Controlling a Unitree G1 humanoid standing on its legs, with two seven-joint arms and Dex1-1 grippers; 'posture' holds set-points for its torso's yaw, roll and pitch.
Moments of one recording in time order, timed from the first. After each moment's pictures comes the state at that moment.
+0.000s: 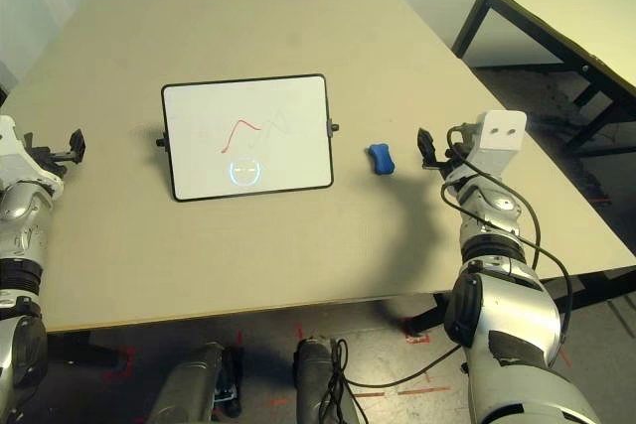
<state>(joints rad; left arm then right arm) -0.62 0.52 0.33 0.75 -0.18 -0.11 -0.13 -0.85 -0.61 -0.37 1.22 0.20 -0.28 0.45</state>
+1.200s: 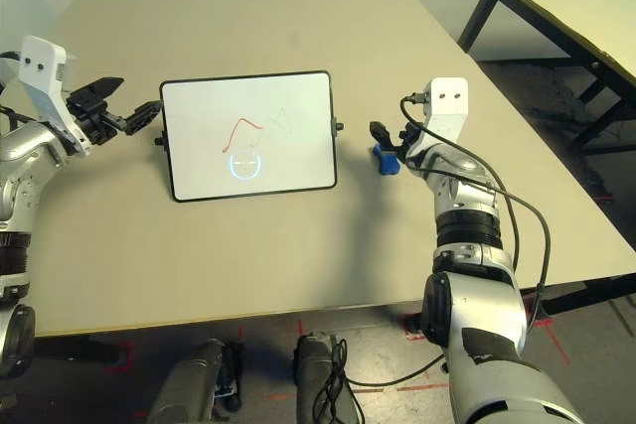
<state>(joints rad) -0.69 0.56 0.07 0.11 -0.29 0.47 -0.61 -0.82 -0.48 -0.25 0.74 0.20 0.37 0.36</state>
